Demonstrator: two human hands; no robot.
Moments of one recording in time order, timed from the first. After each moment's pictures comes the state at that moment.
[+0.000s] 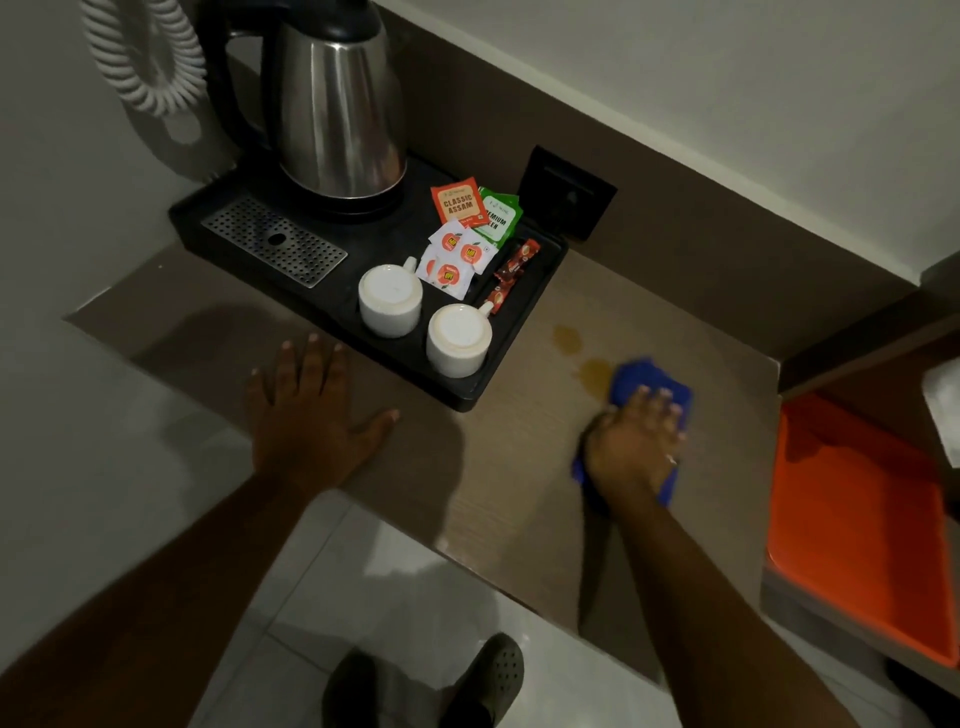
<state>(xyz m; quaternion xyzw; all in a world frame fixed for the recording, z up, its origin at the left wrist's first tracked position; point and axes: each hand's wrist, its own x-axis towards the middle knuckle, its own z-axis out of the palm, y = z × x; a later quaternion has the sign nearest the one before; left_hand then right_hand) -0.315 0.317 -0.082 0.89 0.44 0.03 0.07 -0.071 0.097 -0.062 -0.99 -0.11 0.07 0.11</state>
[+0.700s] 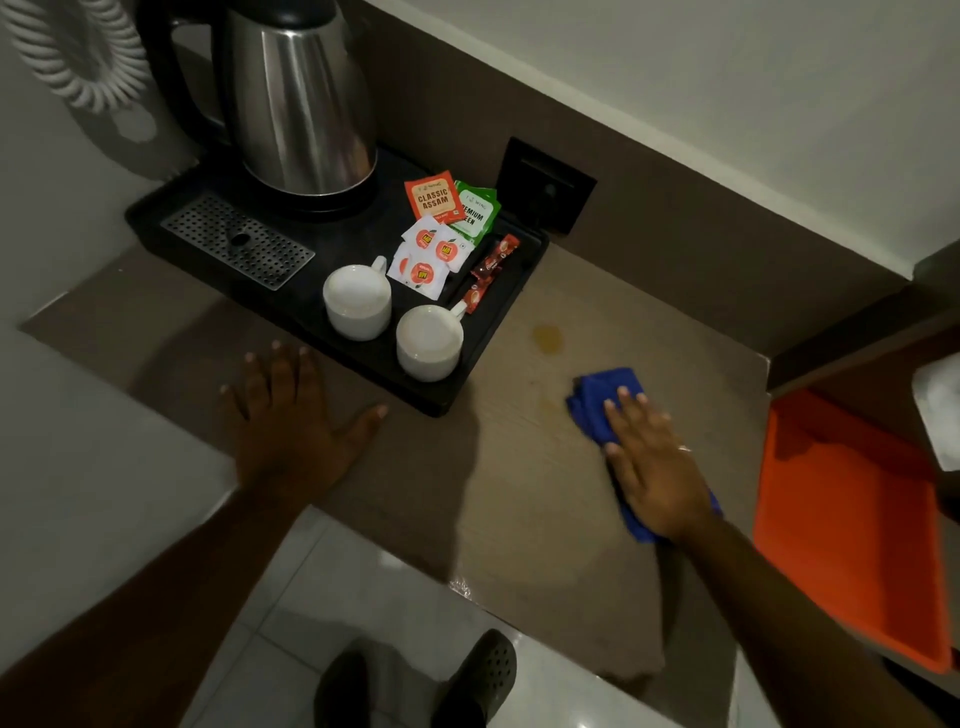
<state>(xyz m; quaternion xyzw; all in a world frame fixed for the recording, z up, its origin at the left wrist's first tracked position) -0.294 0.299 -0.072 0.85 0.51 0.03 0.10 -0.016 0.019 -0.056 -0.87 -0.47 0.12 0.05</state>
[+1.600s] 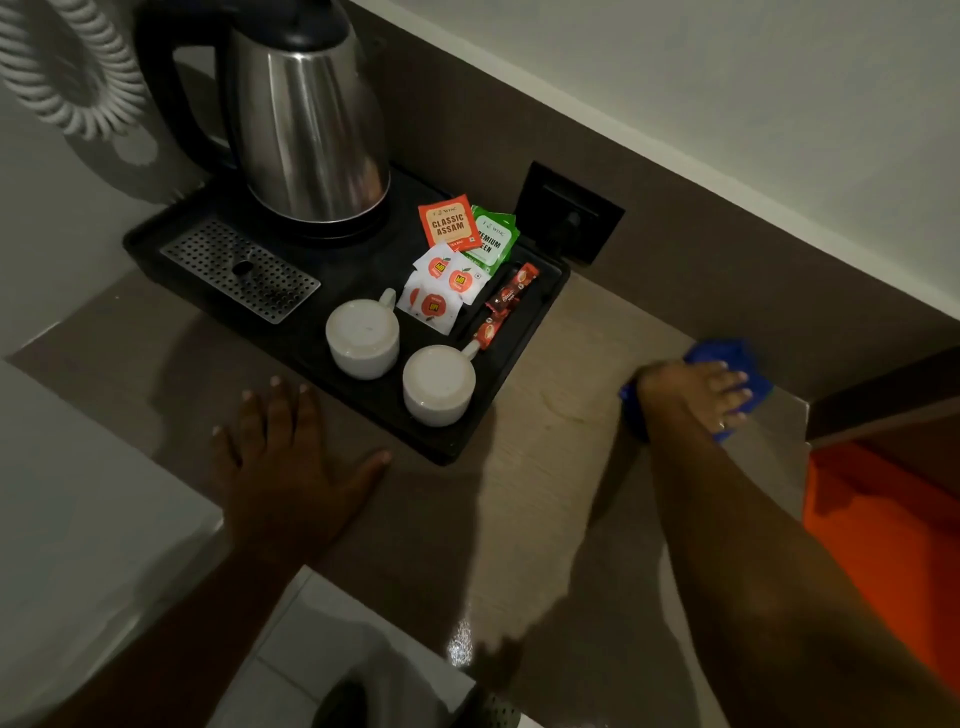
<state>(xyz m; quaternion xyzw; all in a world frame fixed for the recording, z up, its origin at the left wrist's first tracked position) -0.291 0.302 -0.074 0.84 0.53 0.01 0.11 0.077 0.167 -0.048 -0.98 0.07 0.11 0.12</state>
